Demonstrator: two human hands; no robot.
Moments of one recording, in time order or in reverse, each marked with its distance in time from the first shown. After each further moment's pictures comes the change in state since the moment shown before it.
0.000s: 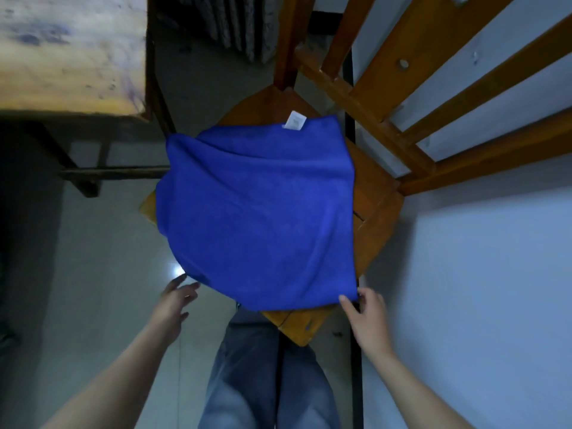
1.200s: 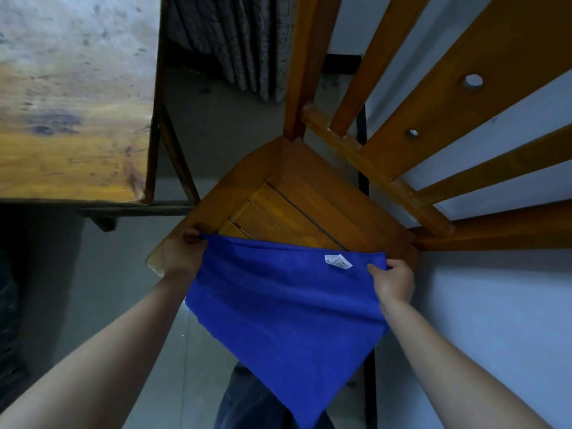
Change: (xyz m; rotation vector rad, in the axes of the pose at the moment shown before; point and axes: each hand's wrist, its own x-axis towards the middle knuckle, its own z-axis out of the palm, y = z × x) left_hand 0.005 0.166 0.048 0.357 0.421 0.520; right_hand 0.134 -0.096 -0.022 0.139 0.186 0.235
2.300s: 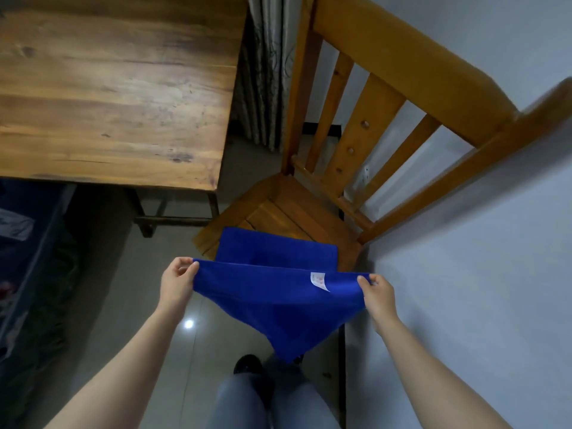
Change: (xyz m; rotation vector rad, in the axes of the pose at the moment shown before) left_hand -0.208 -0.011 -0.159 -0.459 -0.136 -0.001; right_hand -0.149 0.020 -0.160 0.158 -0.197 -0.179
